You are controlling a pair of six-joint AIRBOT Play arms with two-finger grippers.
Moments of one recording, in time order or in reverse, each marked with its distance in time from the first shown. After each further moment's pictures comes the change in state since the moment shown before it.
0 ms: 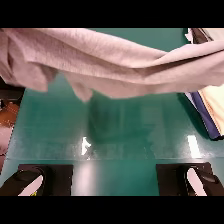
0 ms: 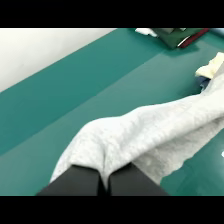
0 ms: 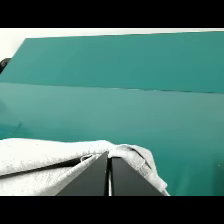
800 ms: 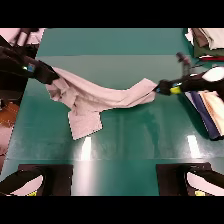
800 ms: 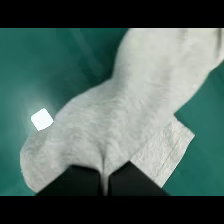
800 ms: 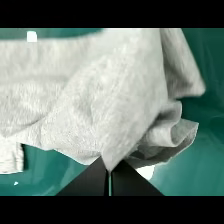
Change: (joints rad) left arm 0.000 -0.241 -0.559 0.186 0.070 0.082; right arm 0.382 -0.518 -0.445 0.002 -0.282 -0.073
